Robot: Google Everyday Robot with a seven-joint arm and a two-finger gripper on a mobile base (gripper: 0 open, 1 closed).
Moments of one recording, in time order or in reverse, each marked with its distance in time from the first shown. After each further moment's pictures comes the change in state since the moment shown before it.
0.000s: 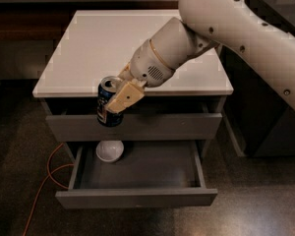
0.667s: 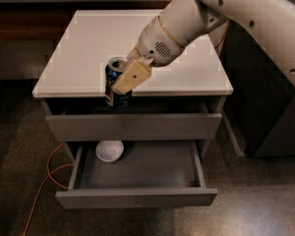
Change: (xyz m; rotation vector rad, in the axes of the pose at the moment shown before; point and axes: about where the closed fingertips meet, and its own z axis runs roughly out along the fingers) arm -0.014 -0.020 -0.039 0.044 0.027 0.054
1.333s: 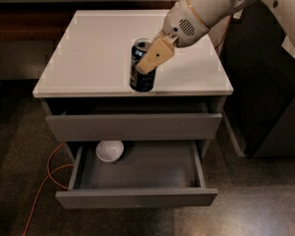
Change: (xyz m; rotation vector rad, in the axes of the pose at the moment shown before) arm 0.024 -0.047 -0.055 0.106 0.032 0.150
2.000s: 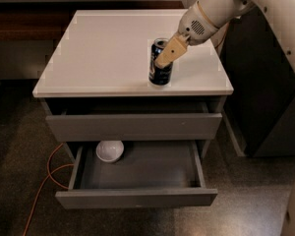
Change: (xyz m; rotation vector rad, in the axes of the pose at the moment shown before) arm 0.037 -0.080 -0.003 0.077 0.038 0.097
